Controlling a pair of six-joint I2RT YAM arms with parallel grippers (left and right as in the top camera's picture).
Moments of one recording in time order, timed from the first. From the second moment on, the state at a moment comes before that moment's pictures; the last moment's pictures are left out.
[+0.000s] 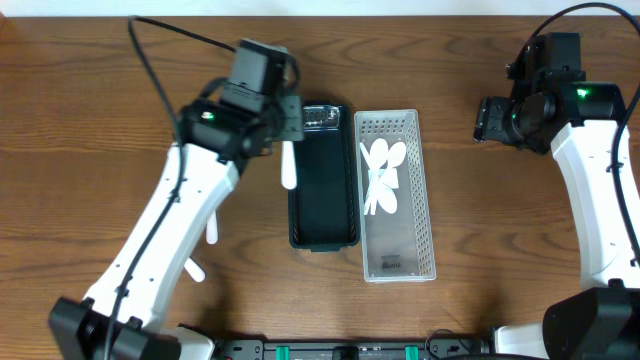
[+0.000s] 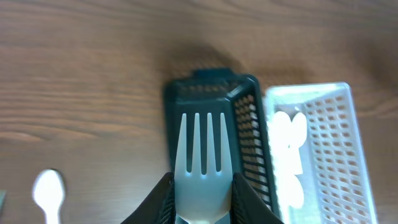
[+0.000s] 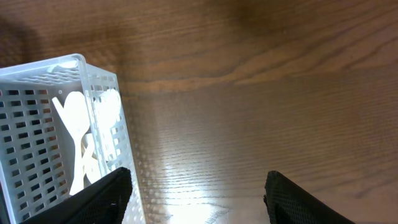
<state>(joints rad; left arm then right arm) -0.42 1.57 1.51 -0.89 -0.01 -0.38 -0.01 1.61 1.52 -1.10 0.00 0.19</state>
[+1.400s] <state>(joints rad) -0.02 1.65 1.38 -1.02 -0.11 -0.40 -0.01 1.61 1.52 -1.09 0.00 0.17</state>
